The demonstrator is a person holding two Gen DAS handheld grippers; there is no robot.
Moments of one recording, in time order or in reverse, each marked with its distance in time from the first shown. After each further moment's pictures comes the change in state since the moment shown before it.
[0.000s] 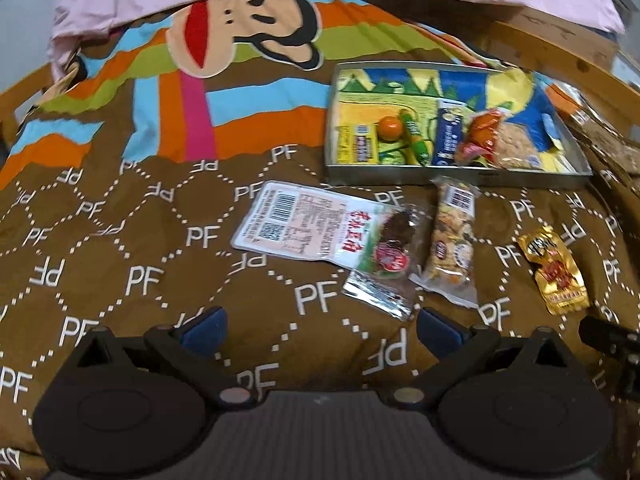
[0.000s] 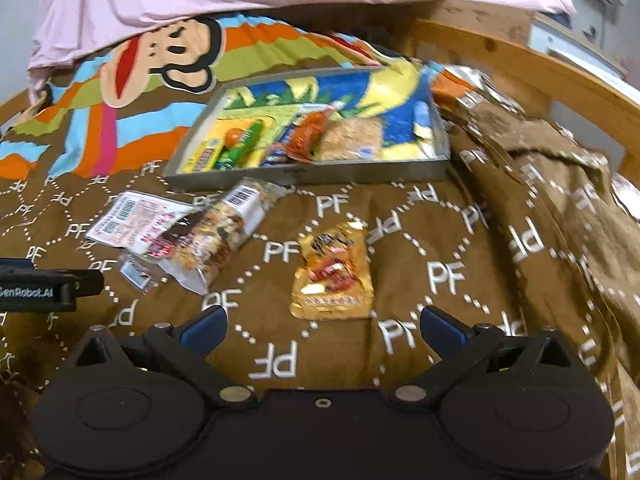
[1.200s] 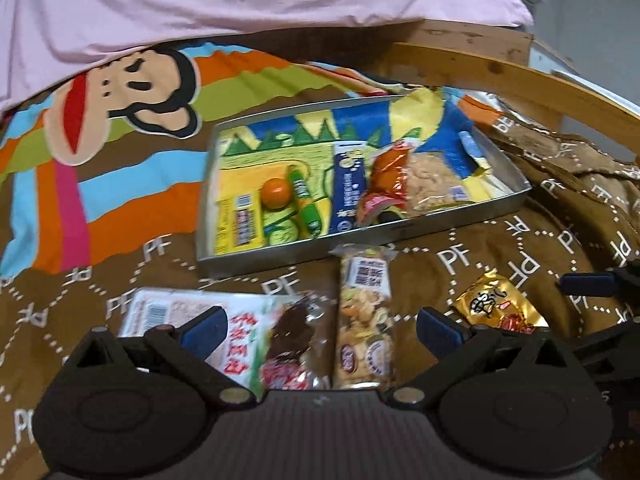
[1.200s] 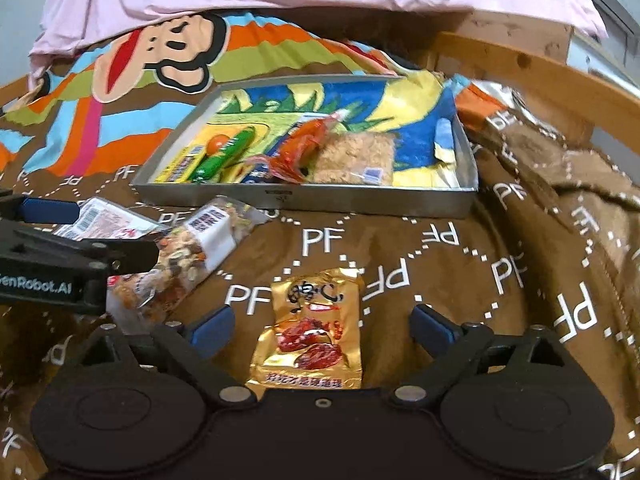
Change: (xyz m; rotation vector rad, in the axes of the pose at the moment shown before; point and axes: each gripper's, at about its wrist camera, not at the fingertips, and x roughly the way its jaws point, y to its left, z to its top) left arm 0.061 -0.062 0.036 0.217 -0.179 -0.227; right arm 0.073 -0.016 0.021 -0.059 -0.051 0.003
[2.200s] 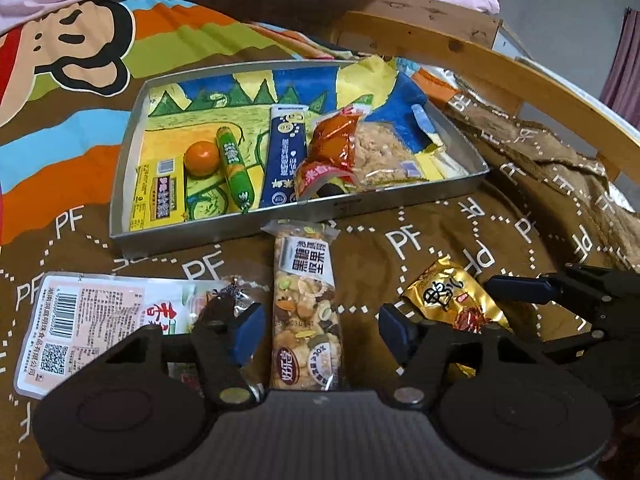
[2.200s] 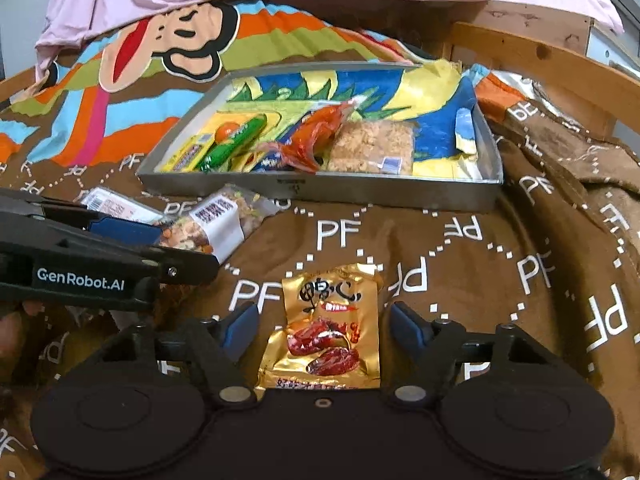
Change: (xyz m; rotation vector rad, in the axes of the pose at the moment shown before) left arm 0.035 0.002 0.001 -0.026 0.100 -0.217; right arm 0.016 0.006 -0.001 -0.020 0.028 0.029
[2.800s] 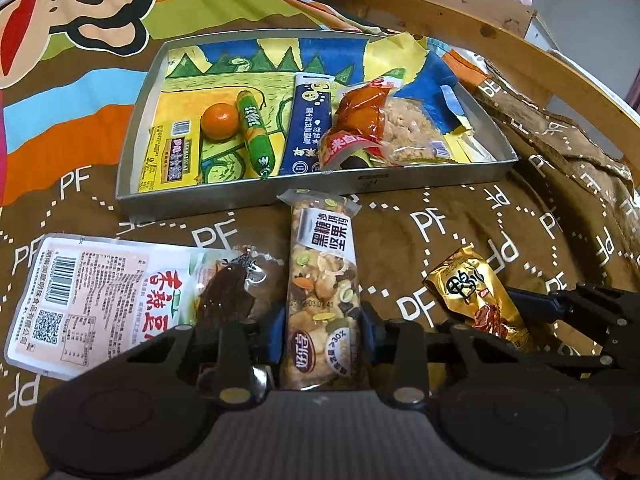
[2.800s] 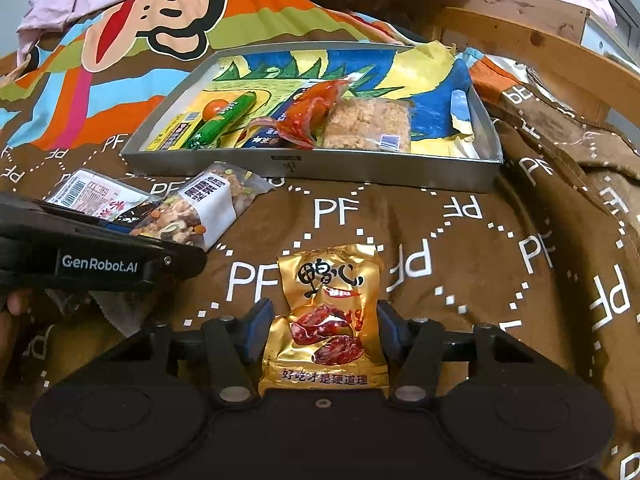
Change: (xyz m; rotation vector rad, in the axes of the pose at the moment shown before) left arm 0.012 0.009 -0.002 -0.080 0.071 0.029; right arm 0.008 0.012 -0.003 0.009 0.047 -0.062
